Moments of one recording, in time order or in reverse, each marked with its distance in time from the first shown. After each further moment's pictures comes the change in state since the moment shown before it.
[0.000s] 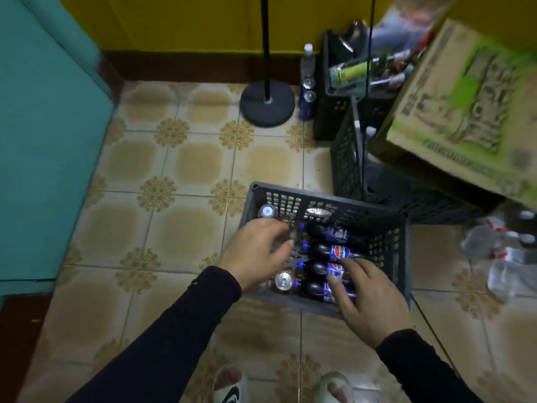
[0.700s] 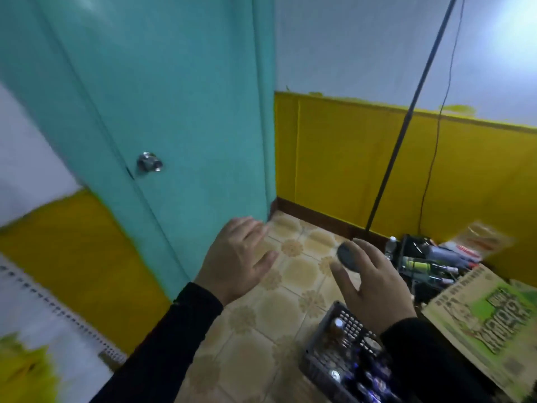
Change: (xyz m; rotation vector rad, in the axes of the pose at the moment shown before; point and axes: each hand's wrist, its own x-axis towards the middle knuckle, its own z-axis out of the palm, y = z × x) left_hand -0.403 0.187 -0.400 0.430 0.797 -0.127; right_hand -0.179 -0.299 -0.414 0.129 0.391 -0.759
